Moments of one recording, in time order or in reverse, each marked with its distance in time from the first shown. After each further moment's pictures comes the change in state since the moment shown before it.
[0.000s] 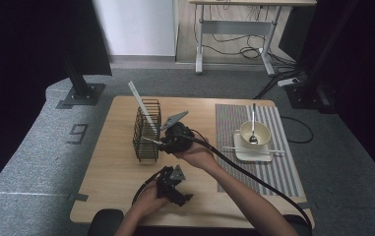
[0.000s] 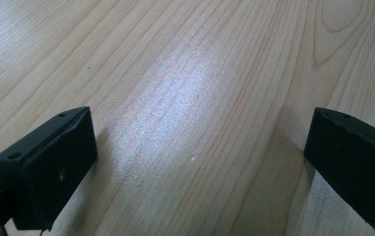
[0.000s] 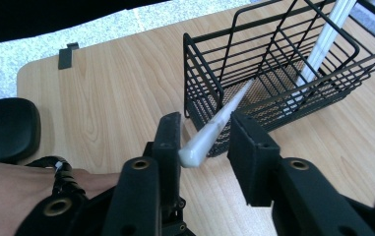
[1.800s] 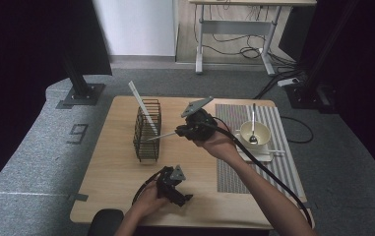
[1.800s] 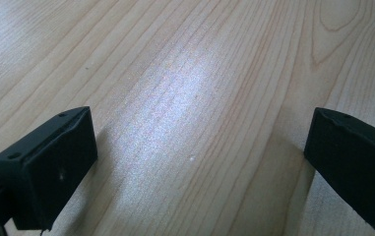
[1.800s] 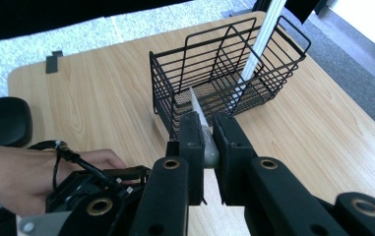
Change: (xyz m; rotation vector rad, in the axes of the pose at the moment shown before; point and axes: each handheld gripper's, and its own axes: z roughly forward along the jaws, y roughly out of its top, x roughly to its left) left arm 0.000 0.000 0.000 -0.002 -0.002 0.005; right arm -0.017 0.006 -0.083 -0.030 -0.085 -0.005
